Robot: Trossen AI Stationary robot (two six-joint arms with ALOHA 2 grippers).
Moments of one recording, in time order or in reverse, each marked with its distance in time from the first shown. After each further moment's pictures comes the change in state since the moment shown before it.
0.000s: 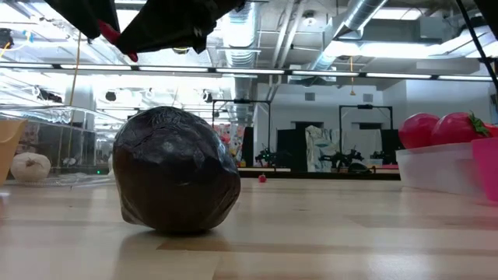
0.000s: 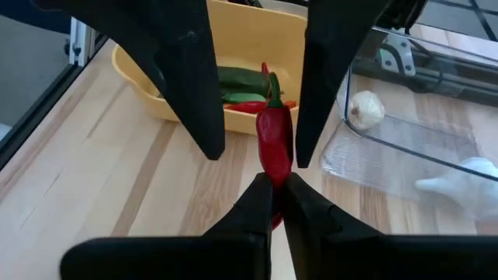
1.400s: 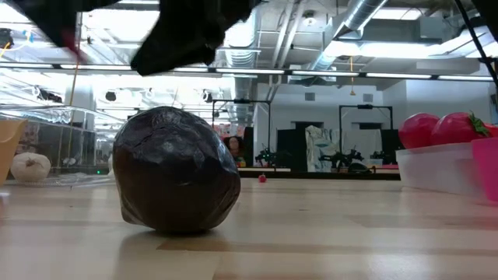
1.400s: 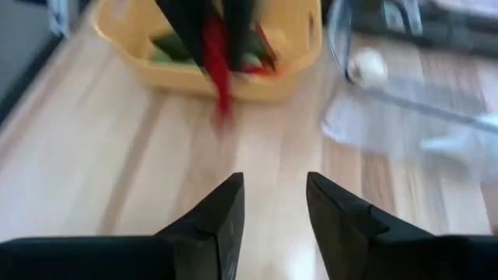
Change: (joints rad) left arm 0.006 0.000 0.000 -0.068 0.179 0.002; right arm -0.021 0.000 0.000 -0.094 -0.002 0.037
